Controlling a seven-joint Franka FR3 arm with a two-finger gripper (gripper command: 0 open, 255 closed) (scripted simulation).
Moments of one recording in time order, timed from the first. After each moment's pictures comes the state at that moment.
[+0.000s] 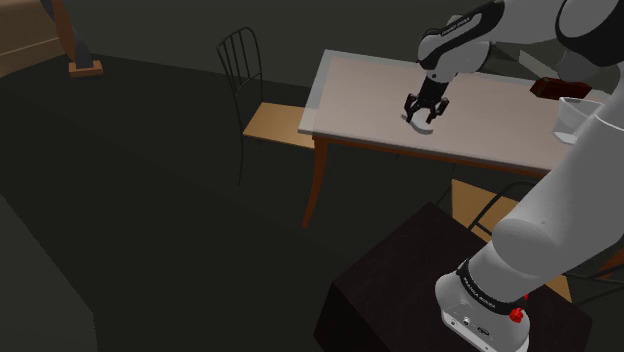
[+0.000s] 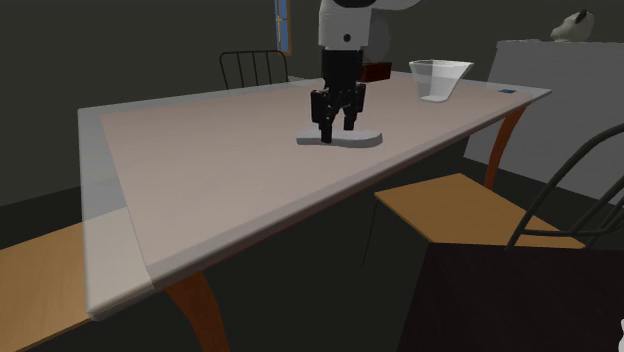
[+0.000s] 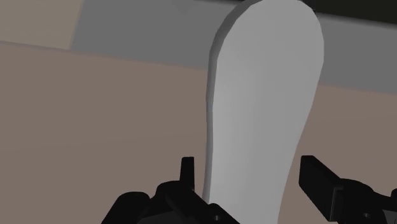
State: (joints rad) arm -0.29 0.14 -0.37 -2.08 0.08 2.20 -0.01
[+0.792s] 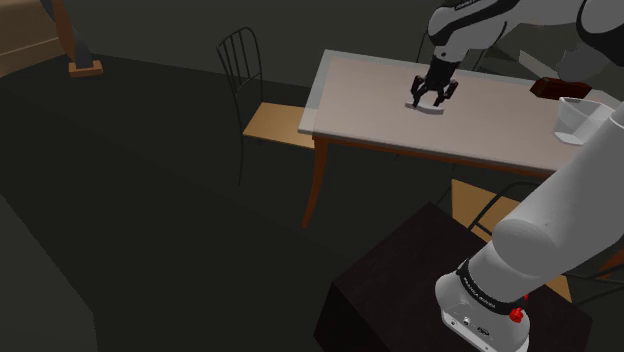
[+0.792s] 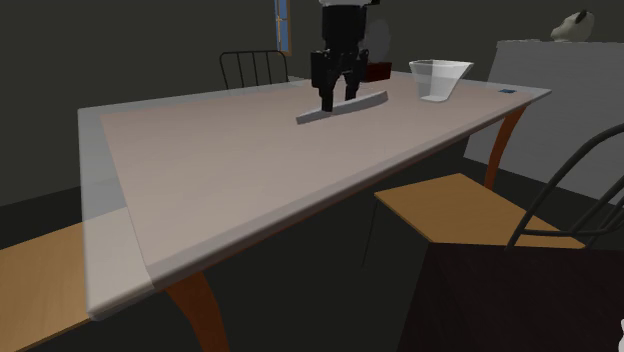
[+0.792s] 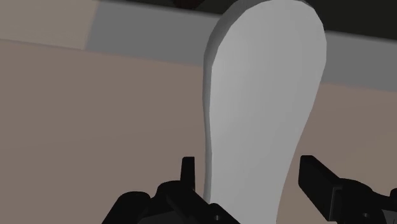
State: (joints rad) arm -0.28 0.07 -0.38 -1.99 0.04 2.05 0.01
